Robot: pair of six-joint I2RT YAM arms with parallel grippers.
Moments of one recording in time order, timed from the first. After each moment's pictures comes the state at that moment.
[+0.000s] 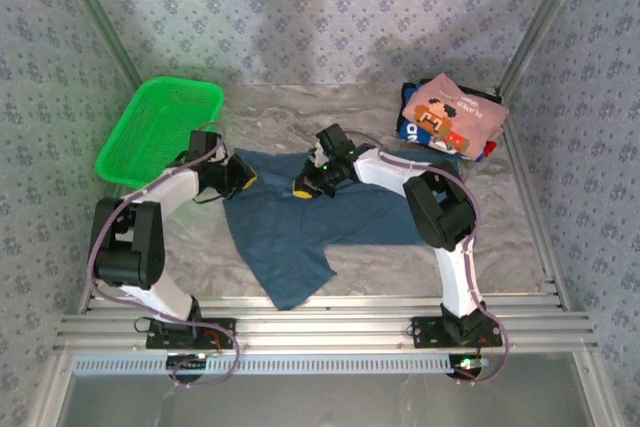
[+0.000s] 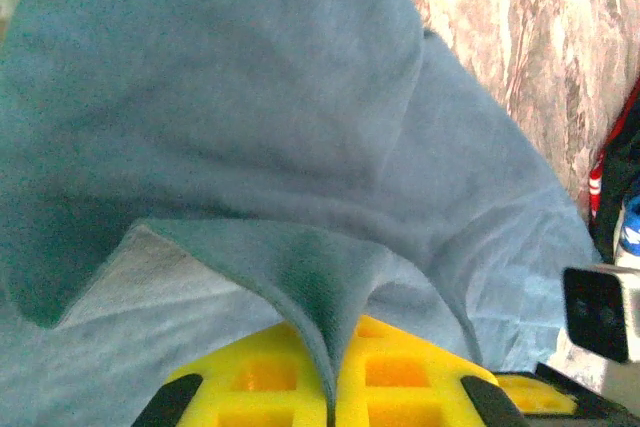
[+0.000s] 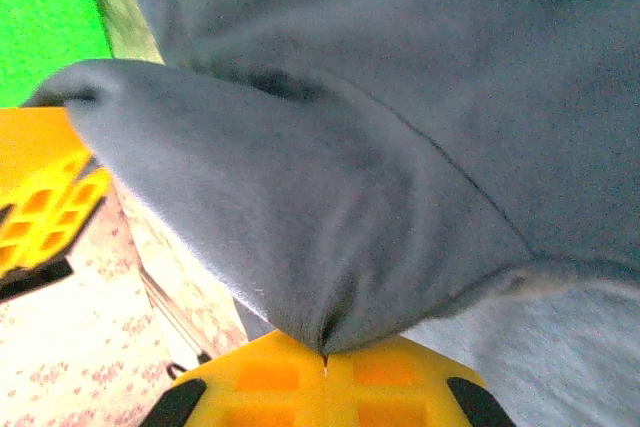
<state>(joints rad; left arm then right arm) -0.14 1.61 0.95 -0.30 0.47 -0.88 0.62 2.08 1.46 -0.37 -0.66 0.87</state>
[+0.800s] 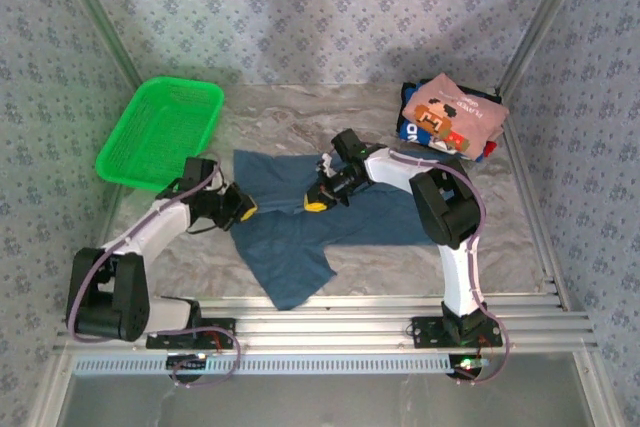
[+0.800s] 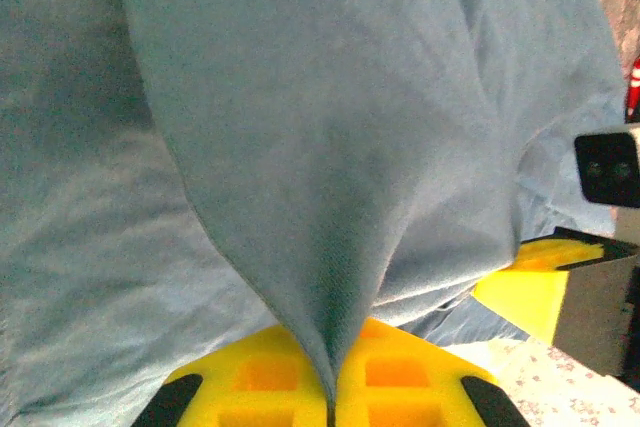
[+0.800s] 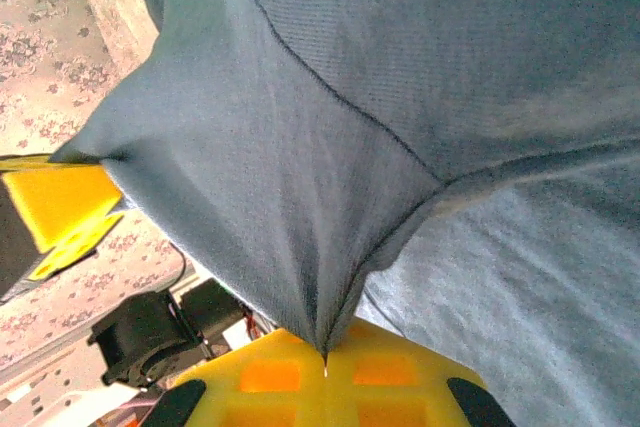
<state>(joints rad) -0.18 1.30 0.71 -0.45 0.51 -0.91 0.55 2.07 1.40 -0.54 -0.91 0.63</state>
